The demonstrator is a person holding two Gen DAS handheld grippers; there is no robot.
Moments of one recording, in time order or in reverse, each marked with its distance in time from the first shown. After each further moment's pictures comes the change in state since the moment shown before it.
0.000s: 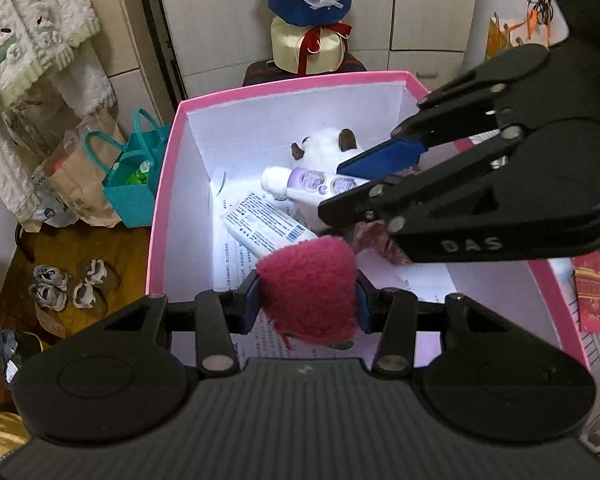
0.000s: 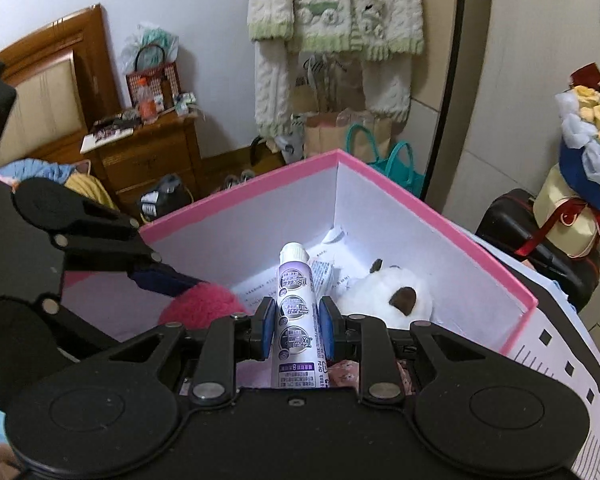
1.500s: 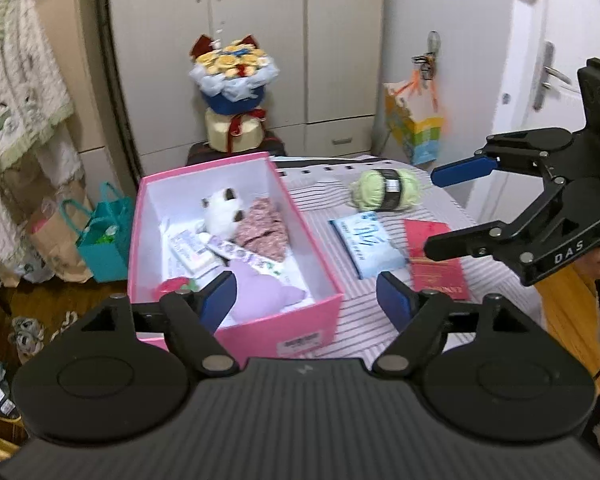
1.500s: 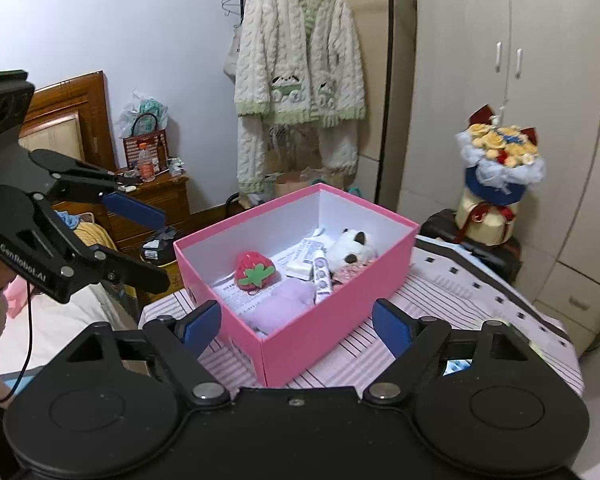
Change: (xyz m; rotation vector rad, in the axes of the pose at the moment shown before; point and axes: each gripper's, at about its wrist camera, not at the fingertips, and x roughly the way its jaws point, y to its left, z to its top) left arm -0.194 -0.077 -0.076 0.096 -0.243 -0.161; right arm -0.230 0.088 -0.126 0.078 -0.230 -0.149
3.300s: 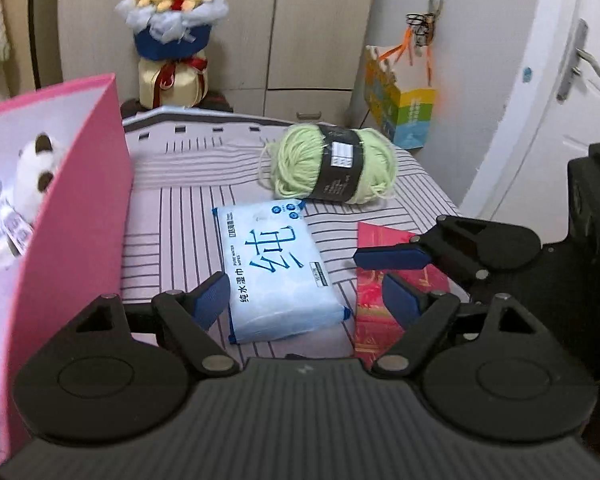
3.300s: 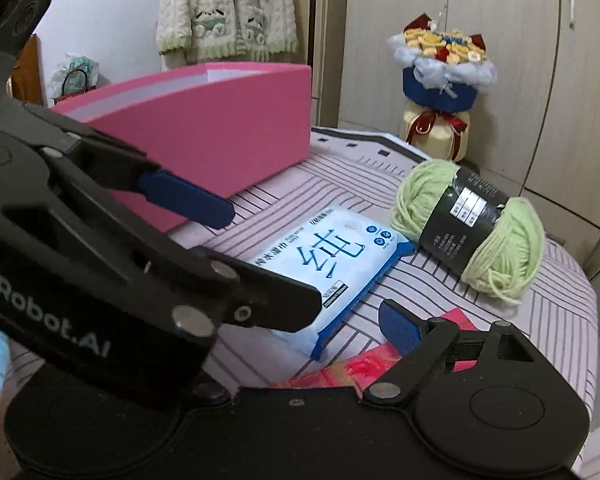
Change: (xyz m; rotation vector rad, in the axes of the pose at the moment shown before) left arm 0.241 -0.094 -0.006 -0.139 0.041 -0.071; right arm 0.121 -0.113 -0.134 0.055 0.091 -0.120
